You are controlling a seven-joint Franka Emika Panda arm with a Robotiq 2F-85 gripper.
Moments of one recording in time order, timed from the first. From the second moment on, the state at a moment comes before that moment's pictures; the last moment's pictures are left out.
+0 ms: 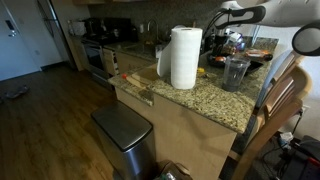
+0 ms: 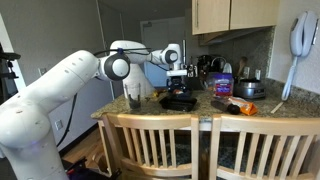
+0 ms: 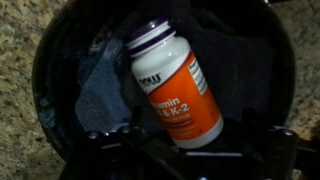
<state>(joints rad) -0.30 0.96 -0.07 -0.75 0.05 1.77 -0.64</state>
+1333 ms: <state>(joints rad) -0.29 0.96 -0.09 -0.74 -0.01 1.59 -0.64</state>
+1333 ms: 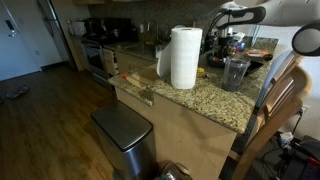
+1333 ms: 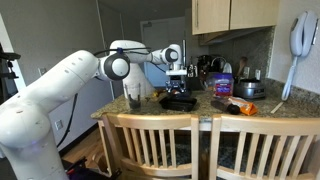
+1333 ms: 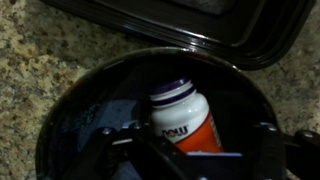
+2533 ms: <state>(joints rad) -0.32 0.91 -0.08 -0.74 0.20 1.93 -0.50</state>
